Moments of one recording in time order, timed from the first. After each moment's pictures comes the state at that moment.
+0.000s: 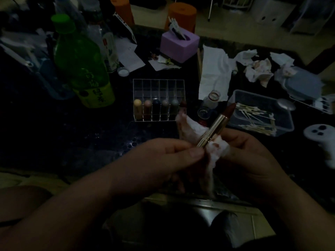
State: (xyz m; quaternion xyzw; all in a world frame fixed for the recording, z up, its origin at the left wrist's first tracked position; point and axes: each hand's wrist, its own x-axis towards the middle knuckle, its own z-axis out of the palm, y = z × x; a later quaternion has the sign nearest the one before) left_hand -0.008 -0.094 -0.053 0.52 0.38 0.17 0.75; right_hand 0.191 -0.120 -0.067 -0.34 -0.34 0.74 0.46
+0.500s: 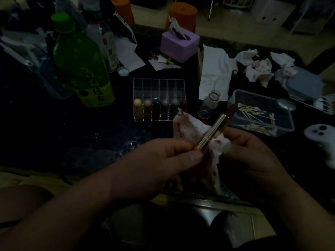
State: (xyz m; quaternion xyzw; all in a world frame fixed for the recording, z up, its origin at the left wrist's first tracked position) left_hand -0.007 -0.095 -0.057 0.58 0.39 0.18 0.70; right_hand 0.190 -0.119 -0.063 -0.37 -0.33 0.73 0.47
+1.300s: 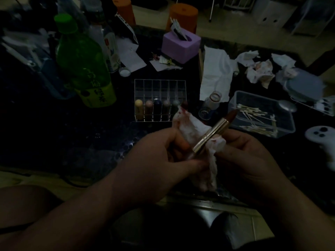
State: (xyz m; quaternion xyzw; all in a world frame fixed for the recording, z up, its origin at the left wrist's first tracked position) left_hand -0.003 -0.100 -0.059 0.65 0.47 0.26 0.55; right_hand 0.187 -0.120 -0.070 -0.36 -0.35 0.72 0.48
